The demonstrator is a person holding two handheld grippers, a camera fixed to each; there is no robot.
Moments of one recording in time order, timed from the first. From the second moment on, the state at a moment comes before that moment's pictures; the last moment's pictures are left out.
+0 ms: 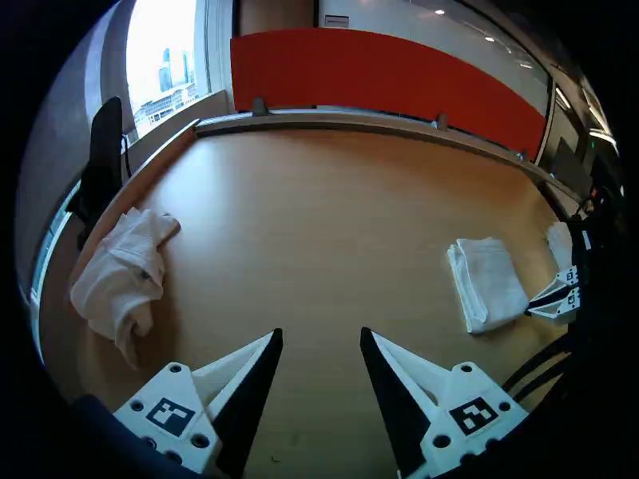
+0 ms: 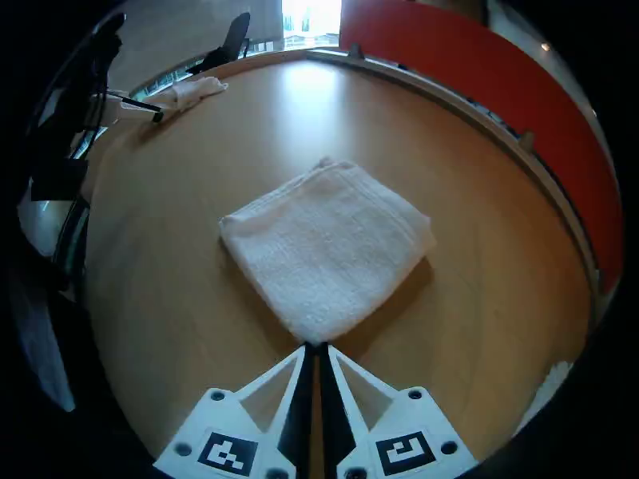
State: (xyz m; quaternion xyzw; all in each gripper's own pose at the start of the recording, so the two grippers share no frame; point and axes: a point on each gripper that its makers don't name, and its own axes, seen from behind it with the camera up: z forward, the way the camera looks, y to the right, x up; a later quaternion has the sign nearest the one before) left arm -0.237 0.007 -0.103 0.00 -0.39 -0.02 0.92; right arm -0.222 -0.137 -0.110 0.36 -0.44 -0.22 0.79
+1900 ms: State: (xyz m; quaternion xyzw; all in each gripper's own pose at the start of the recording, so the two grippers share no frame) left arm -0.206 0.038 -0.081 -0.05 -0.35 -0.01 0.94; right arm -0.028 -0.127 0.027 0.30 -0.30 -0.23 0.88
